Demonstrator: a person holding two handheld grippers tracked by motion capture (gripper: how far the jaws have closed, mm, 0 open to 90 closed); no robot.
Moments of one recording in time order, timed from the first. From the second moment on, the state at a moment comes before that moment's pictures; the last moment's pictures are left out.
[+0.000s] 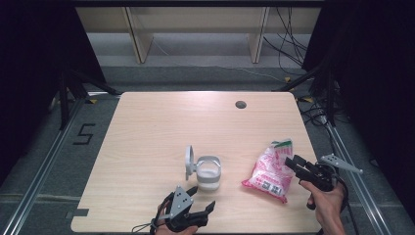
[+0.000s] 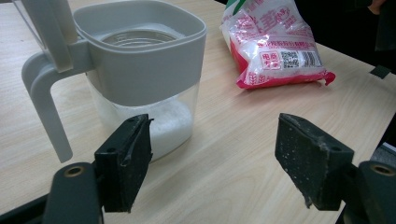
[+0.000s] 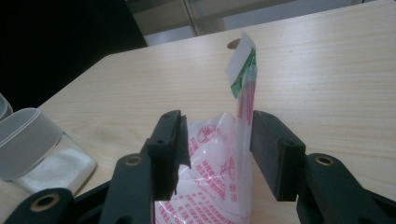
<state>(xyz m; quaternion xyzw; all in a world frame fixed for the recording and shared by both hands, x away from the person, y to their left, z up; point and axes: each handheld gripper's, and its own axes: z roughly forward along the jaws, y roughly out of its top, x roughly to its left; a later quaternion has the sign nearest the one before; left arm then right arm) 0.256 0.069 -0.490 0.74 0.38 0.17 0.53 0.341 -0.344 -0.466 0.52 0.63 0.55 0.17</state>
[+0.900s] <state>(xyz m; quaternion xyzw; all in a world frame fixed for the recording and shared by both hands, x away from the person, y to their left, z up) 0.256 0.097 -0.486 0.73 0.39 0.19 0.52 0.316 -0.330 -0.460 0.48 0.66 0.56 0.16</state>
